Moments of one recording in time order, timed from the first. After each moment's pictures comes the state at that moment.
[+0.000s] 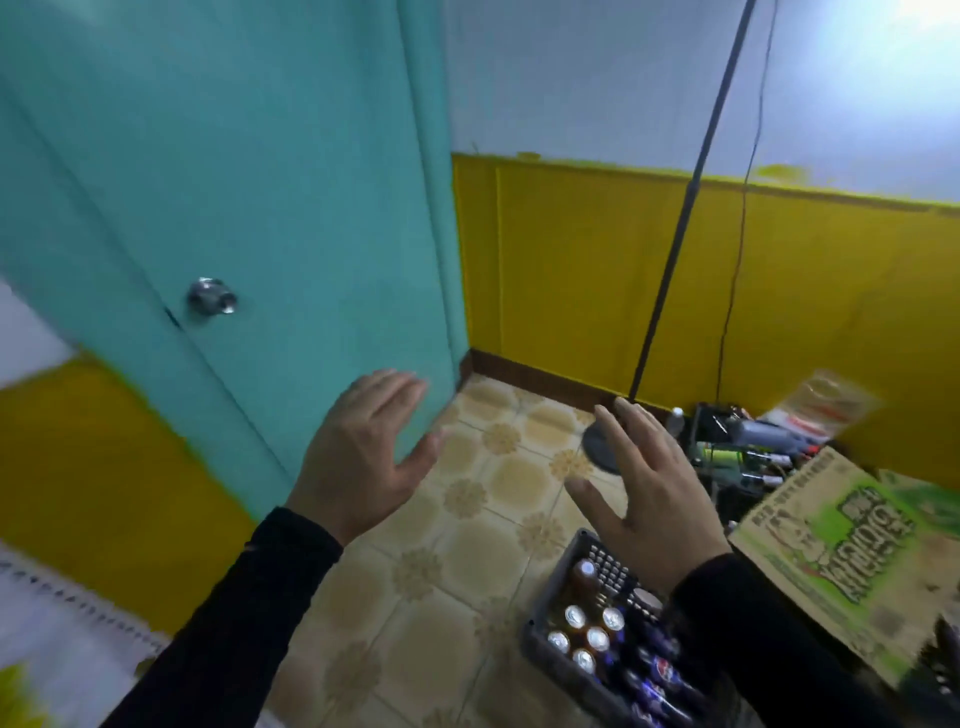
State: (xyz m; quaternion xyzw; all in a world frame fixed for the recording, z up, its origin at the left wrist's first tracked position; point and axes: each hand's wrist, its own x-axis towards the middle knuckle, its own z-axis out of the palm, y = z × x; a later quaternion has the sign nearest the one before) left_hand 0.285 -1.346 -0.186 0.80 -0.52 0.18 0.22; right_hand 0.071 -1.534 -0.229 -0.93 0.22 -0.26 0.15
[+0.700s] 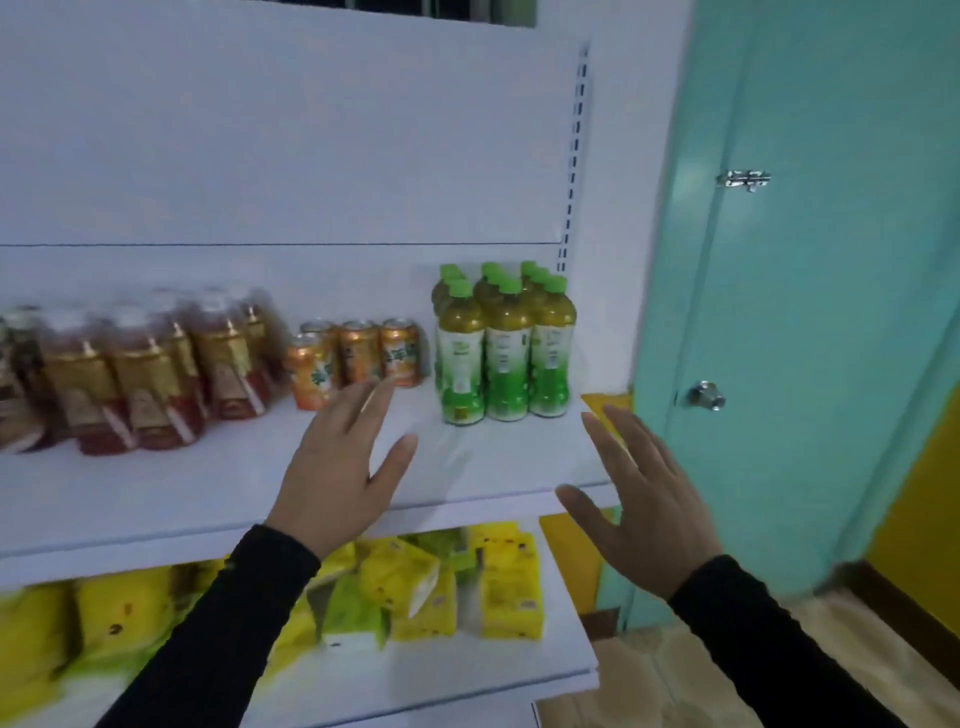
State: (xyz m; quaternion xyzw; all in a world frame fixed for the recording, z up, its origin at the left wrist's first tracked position) left_hand 0.135 -0.794 -0.047 0.92 -0.07 0.35 0.15; right_hand 0.169 -1.093 -0.071 -0.89 -0.25 -0.33 0.19
